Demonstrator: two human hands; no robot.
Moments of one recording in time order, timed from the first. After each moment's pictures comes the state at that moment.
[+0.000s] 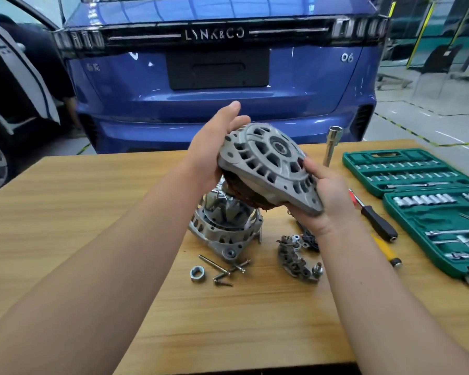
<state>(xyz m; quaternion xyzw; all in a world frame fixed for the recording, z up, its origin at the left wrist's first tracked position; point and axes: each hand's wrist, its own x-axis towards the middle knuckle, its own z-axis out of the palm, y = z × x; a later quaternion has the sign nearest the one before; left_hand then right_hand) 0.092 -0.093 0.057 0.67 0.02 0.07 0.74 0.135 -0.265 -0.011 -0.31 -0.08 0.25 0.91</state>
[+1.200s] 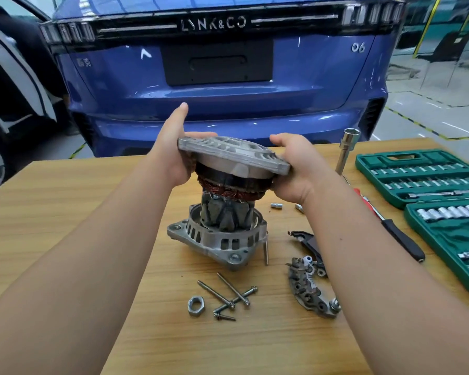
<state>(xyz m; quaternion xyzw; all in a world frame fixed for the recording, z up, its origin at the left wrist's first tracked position) 0.164 -0.017 0.049 0.60 0.23 0.05 0.76 0.196 -0.205 0.034 -0.52 0.01 0.29 0.80</state>
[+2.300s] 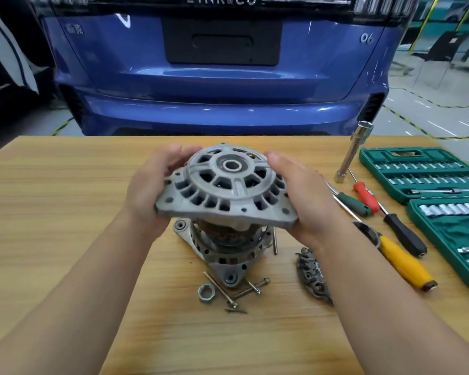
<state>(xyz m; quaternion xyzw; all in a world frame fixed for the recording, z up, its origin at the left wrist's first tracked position) 0.076 -0.002 0.000 0.58 0.13 0.11 0.80 0.131 -0.201 0.004 -0.61 -0.10 0.22 0.75</state>
